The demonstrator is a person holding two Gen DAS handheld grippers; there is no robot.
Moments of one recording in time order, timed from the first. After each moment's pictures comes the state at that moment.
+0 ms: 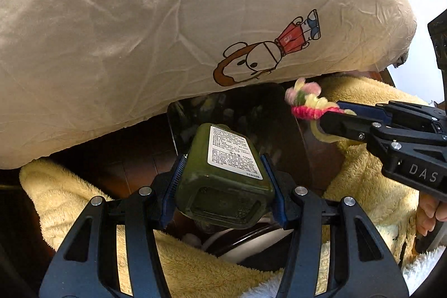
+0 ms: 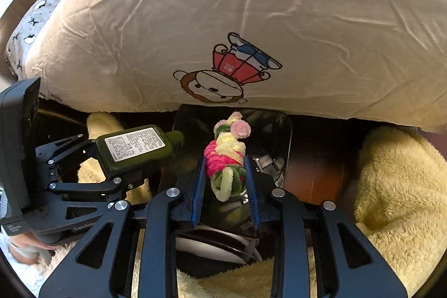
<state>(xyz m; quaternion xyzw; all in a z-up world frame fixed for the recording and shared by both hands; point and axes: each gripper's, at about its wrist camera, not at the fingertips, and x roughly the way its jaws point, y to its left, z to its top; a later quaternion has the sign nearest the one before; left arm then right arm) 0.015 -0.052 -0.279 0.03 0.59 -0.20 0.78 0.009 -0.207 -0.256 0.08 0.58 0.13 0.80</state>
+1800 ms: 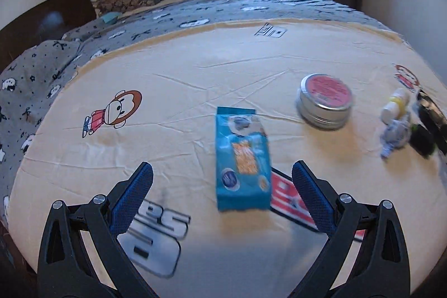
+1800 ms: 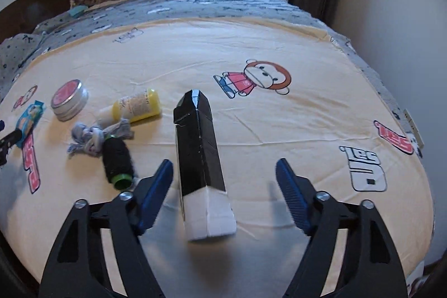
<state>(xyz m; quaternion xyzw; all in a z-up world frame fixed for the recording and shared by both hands) 0.302 0.025 -0.106 0.06 0.40 0.01 0.92 0.265 -0.311 -0.104 -0.02 0.41 -0.02 0.91</state>
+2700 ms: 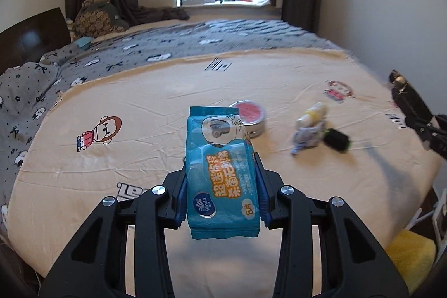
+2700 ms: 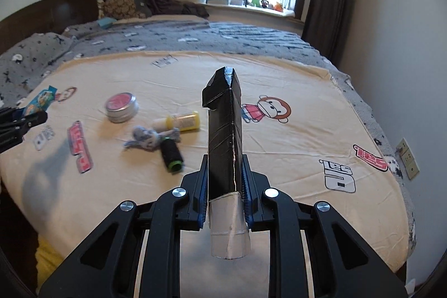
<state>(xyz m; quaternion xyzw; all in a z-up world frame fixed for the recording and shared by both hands) 0.196 -0.009 -0.032 0.04 0.33 -0.10 0.94 0.172 -0.291 -0.033 -0.05 0.34 0.03 0.94</state>
